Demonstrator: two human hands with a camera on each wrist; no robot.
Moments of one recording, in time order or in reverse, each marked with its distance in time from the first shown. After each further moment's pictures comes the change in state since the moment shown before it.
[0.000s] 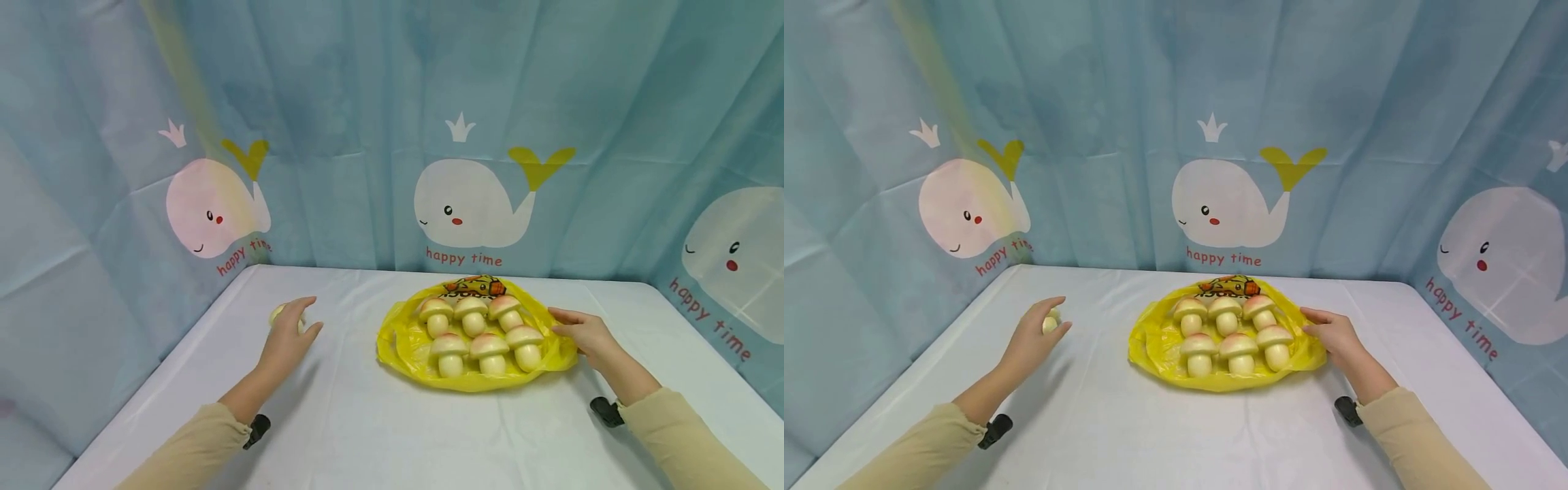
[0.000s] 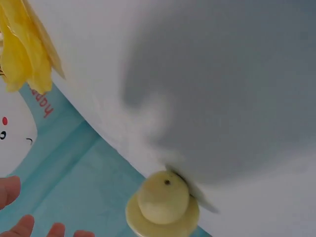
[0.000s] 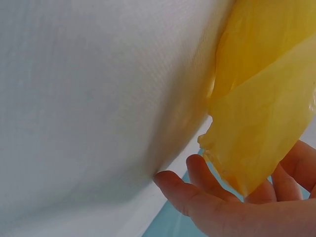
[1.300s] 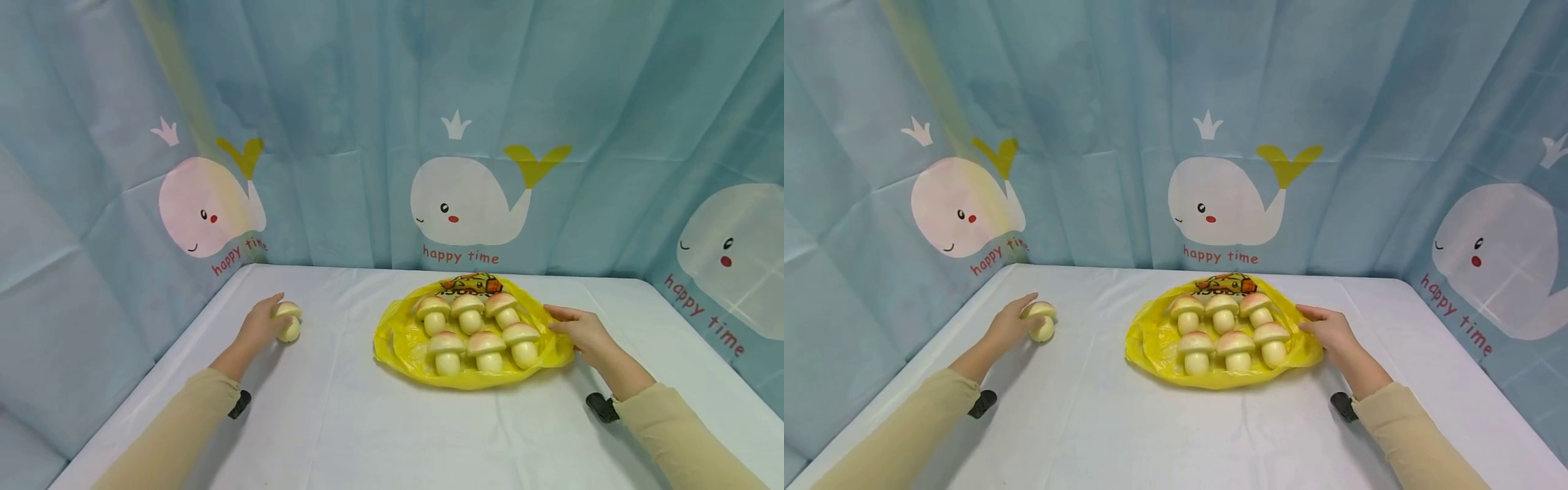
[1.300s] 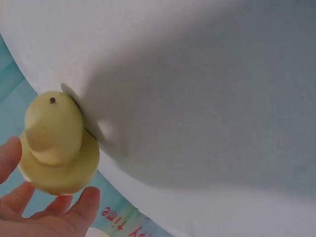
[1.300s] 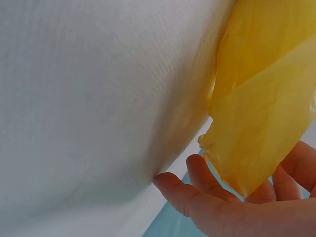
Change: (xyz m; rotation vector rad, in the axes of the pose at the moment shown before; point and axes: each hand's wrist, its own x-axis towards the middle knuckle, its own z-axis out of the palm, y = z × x) left_hand 0.037 -0.065 -0.022 0.067 -0.220 -0.223; right_hand 0.001 0.002 0.001 -0.030 0.003 0.001
